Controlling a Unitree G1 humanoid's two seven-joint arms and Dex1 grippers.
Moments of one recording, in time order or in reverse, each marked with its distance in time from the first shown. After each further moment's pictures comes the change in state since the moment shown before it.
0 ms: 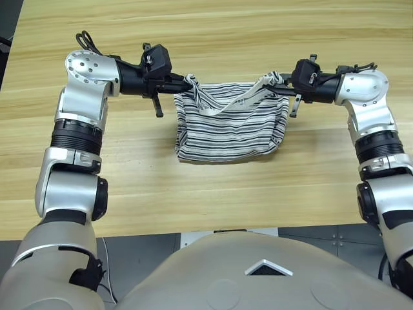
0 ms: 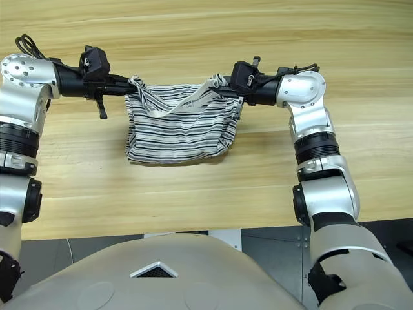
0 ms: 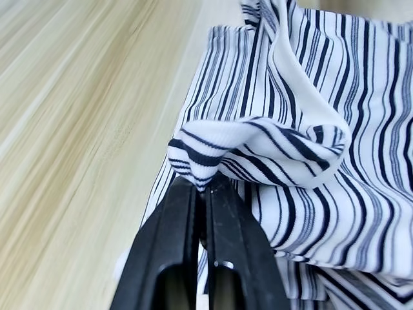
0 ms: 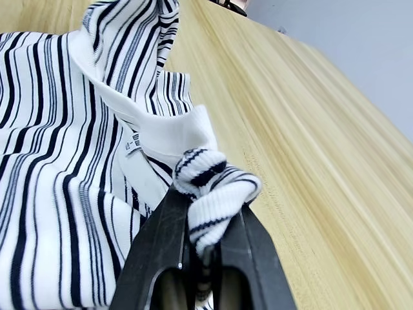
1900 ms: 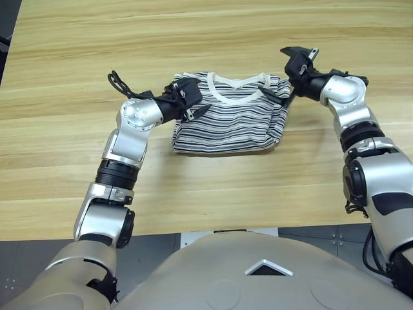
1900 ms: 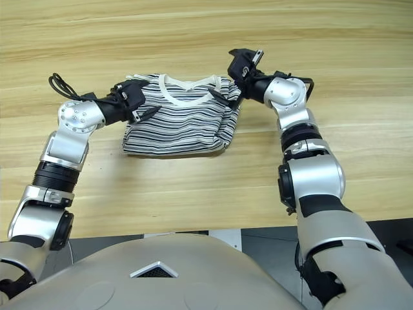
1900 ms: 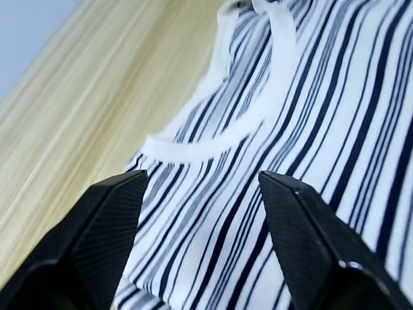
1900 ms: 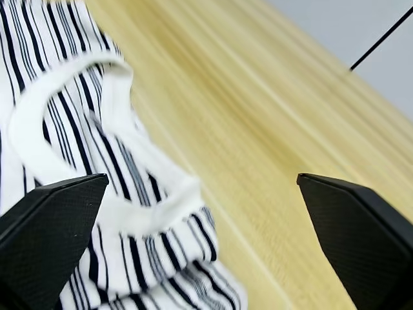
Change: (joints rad) left arm 0.340 -0.146 -0.010 -0.370 0.307 0.010 0.508; right arm -0.130 0.103 -0.069 0.436 -0.222 -0.068 -0.372
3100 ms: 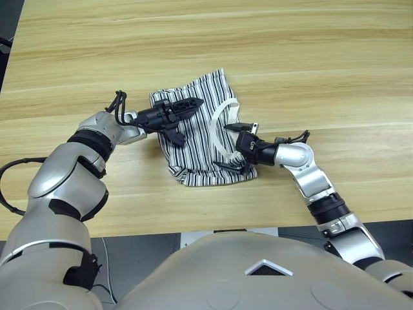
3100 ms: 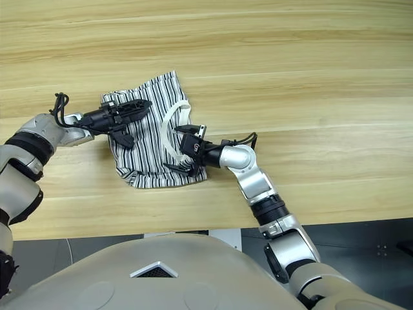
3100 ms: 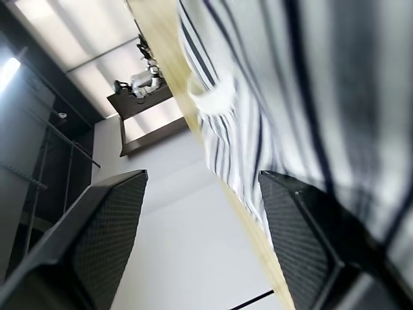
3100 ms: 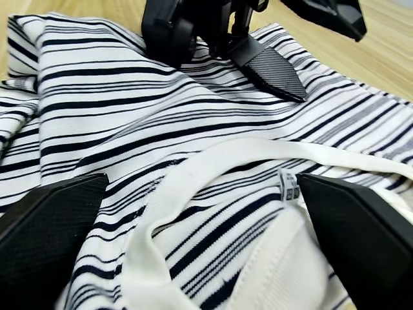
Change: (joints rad) left arm -0.402 0.202 -0.754 0.686 1.203 -0.552 1.659; right arm 0.629 0.096 0.253 -1.040 0.136 0.477 0.100
